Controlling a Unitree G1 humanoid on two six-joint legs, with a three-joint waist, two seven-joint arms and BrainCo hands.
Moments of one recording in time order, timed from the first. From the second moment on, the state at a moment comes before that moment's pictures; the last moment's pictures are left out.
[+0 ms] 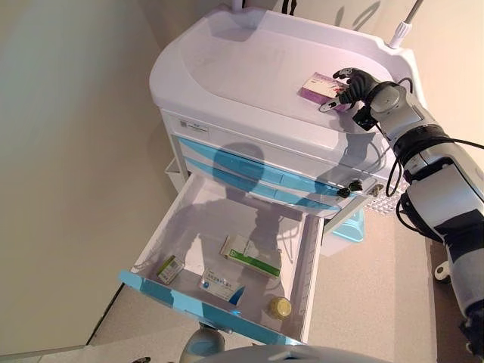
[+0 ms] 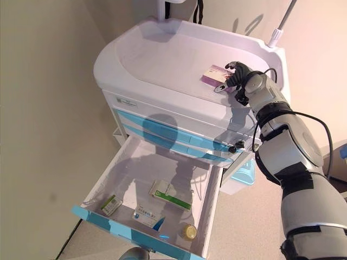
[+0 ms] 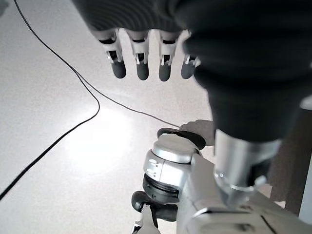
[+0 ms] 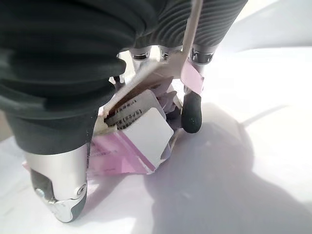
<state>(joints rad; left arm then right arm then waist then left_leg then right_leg) 0.09 0.35 -0.21 1.30 -0.19 -0.01 -0.05 -1.38 -0.57 0.70 1.25 0.05 0.04 0.13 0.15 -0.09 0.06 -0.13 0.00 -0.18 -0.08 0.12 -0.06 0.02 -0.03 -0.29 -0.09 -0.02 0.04</state>
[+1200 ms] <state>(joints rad) 0.08 0.23 -0.12 1.26 -0.09 0.00 0.02 -0.10 -0.52 -0.18 0.32 0.59 -0.22 -0.22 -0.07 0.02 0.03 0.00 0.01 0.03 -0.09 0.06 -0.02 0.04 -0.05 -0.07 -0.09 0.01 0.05</state>
